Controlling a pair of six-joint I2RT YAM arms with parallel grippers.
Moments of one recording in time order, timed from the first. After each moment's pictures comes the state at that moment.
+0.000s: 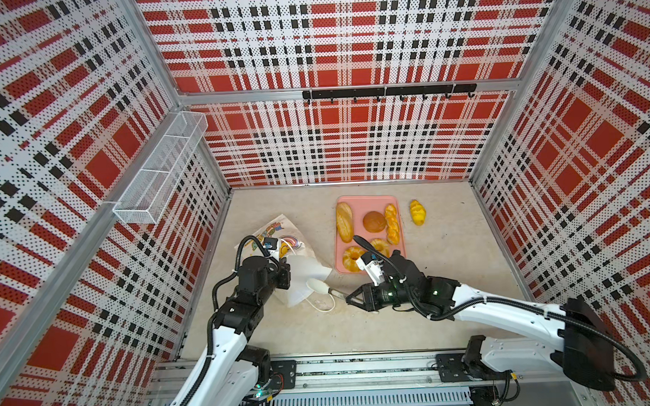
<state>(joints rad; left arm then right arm) -0.24 0.72 0.51 -0.30 0.01 -0.03 1.02 1.25 0.75 -0.07 -0.34 0.84</state>
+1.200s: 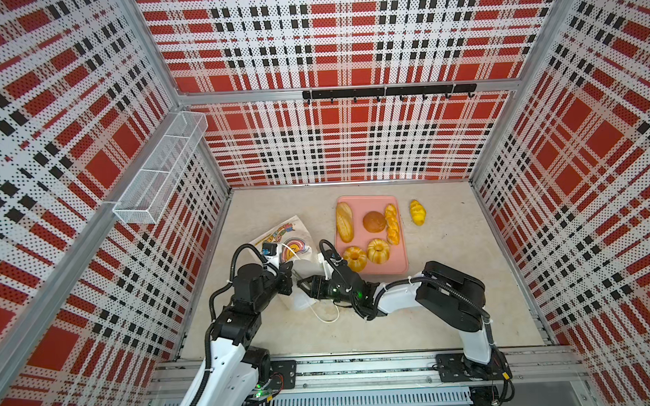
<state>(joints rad) -0.22 0.60 0.45 -0.27 0.18 -0.13 1.09 2.01 0.99 0.74 -0.08 1.08</state>
